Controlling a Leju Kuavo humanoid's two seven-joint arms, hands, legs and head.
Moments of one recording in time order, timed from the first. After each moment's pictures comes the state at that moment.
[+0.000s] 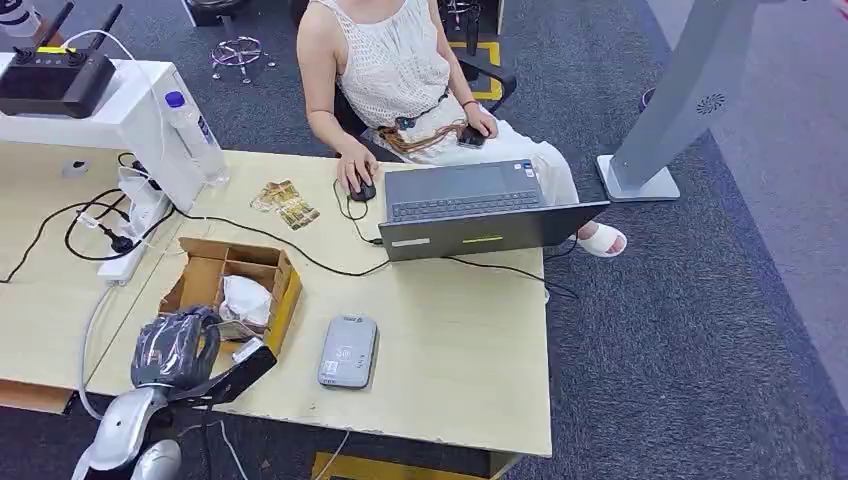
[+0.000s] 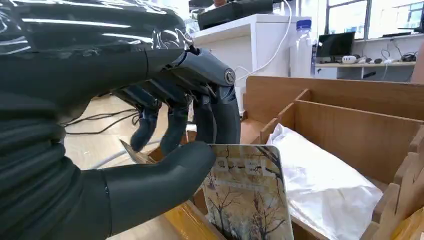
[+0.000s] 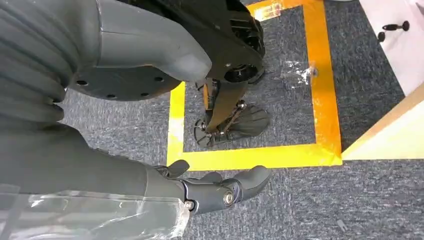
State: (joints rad) left arm 0.01 0.21 -0.15 -1.30 -1.16 0.12 0.04; right arm -0.03 0.11 -0.41 -0.21 0.23 -0.06 -0.30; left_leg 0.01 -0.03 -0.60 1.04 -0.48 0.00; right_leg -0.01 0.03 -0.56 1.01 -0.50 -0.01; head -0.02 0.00
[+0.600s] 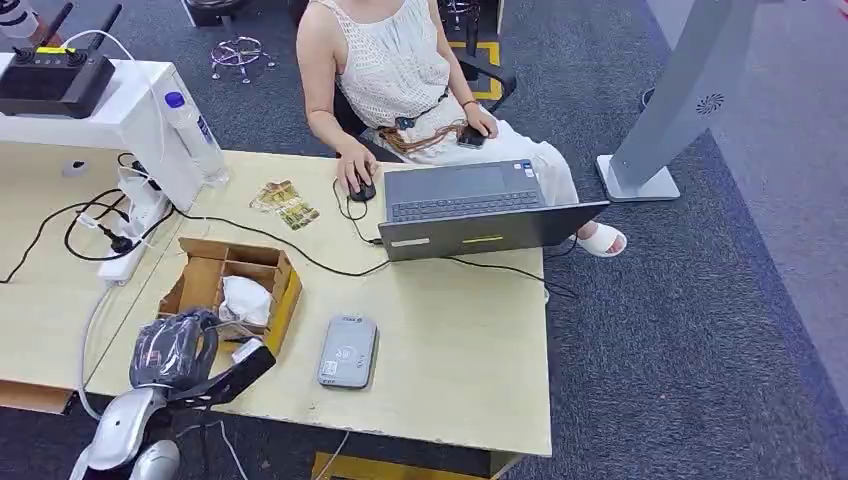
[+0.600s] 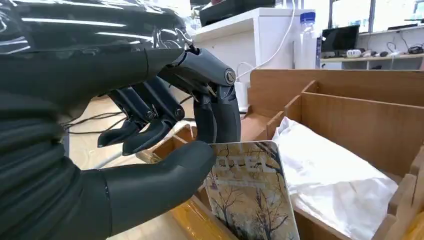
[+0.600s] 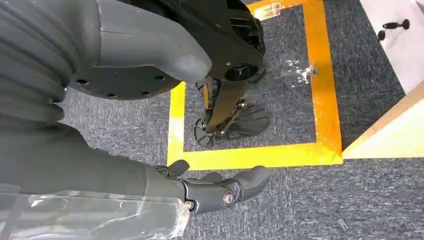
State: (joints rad) left arm 0.01 0.22 -0.15 -1.30 -1.17 0.11 0.06; right arm -0.03 0.11 -0.43 -0.21 0.25 -0.05 -0.30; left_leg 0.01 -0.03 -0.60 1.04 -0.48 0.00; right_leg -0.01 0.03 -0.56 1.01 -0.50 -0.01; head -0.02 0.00
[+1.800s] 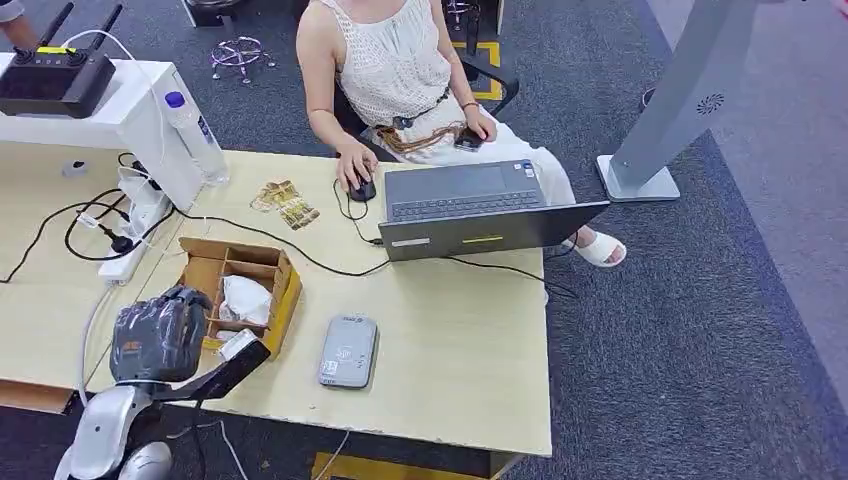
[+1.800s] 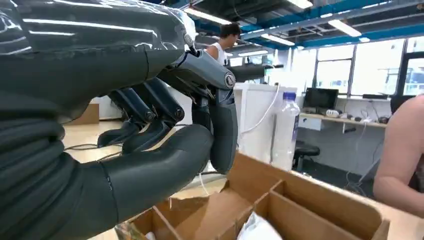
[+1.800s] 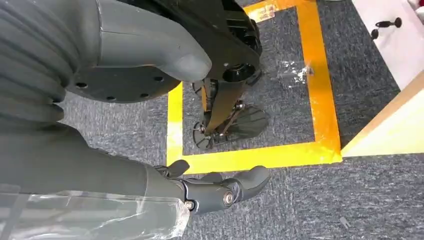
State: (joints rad) left arm 0.04 0.22 -0.15 -1.50 -1.20 0.17 0.05; right arm -0.03 0.12 -0.49 -0.21 0.26 -0.05 -0.30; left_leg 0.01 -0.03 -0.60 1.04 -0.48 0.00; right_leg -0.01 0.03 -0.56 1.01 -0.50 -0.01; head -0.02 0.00
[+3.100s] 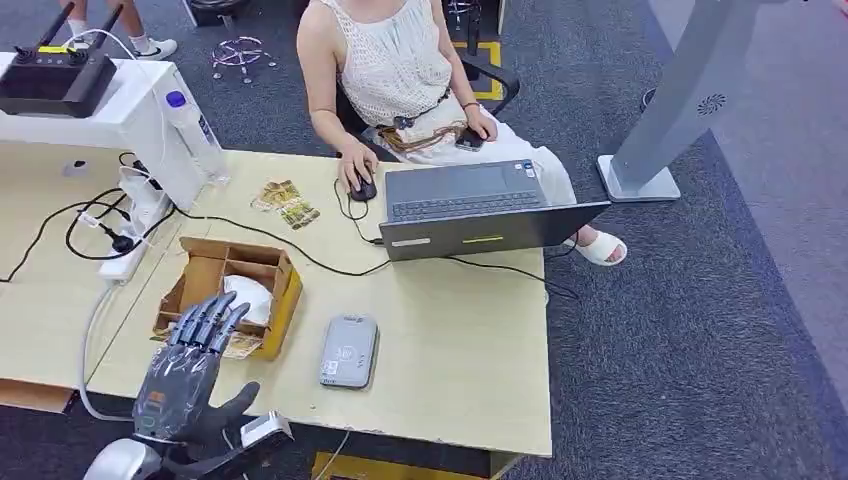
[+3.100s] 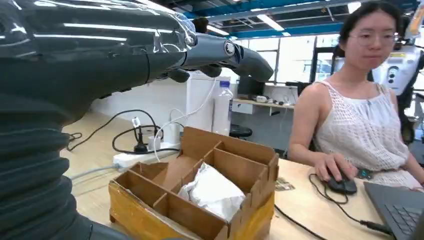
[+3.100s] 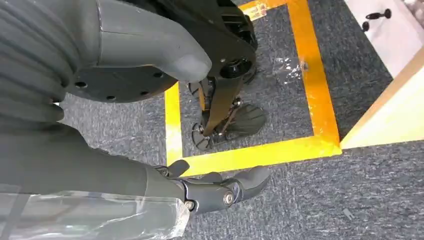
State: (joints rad) left arm 0.22 0.33 -0.33 -1.69 -1.12 0.17 0.00; right arm -0.03 0.13 -0.58 -0.21 0.29 -0.05 -0.32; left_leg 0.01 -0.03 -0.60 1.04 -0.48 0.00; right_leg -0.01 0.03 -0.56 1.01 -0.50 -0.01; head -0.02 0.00
